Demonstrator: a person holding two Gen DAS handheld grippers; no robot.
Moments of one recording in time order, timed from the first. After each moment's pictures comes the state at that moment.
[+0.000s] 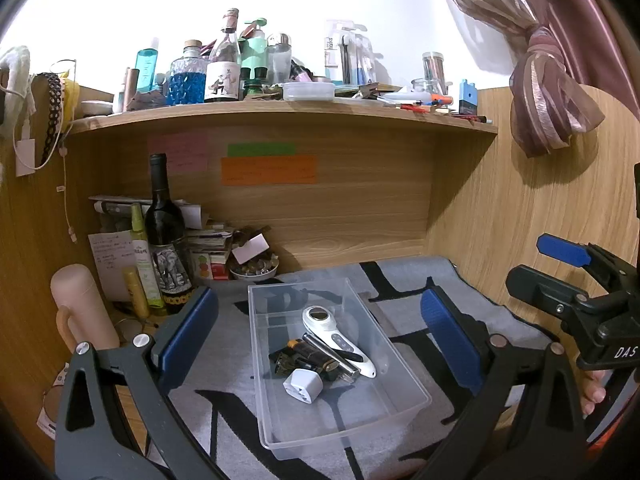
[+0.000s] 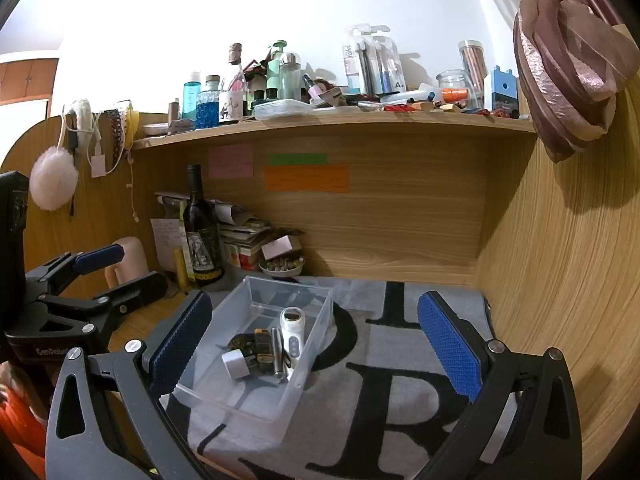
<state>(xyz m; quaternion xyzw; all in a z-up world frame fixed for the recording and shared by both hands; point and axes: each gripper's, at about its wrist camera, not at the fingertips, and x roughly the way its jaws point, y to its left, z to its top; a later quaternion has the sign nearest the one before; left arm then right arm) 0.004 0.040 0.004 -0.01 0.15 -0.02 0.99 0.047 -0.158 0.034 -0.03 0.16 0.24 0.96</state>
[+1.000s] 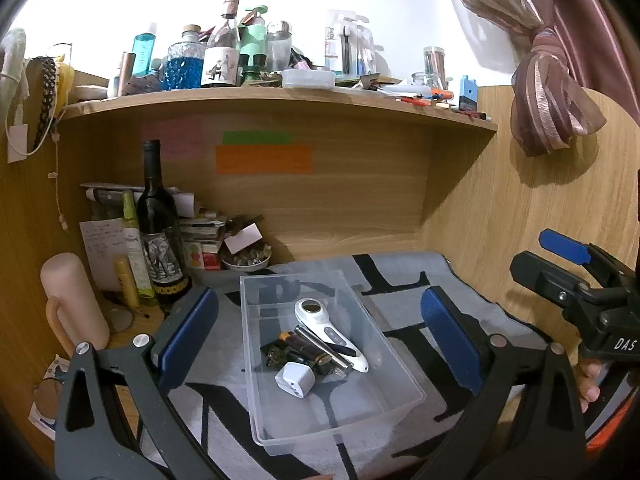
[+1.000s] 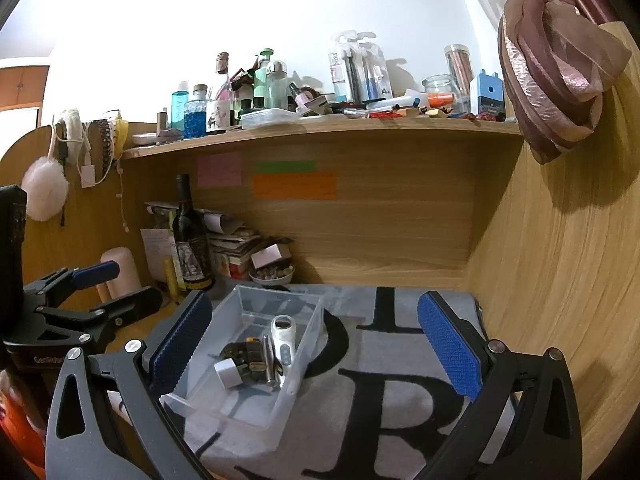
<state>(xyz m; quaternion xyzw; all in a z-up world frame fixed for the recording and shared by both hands) 0.011 0.040 0.001 -0.02 0.17 -0.04 0.99 0.048 -0.166 0.036 -0.02 0.15 0.23 0.96</state>
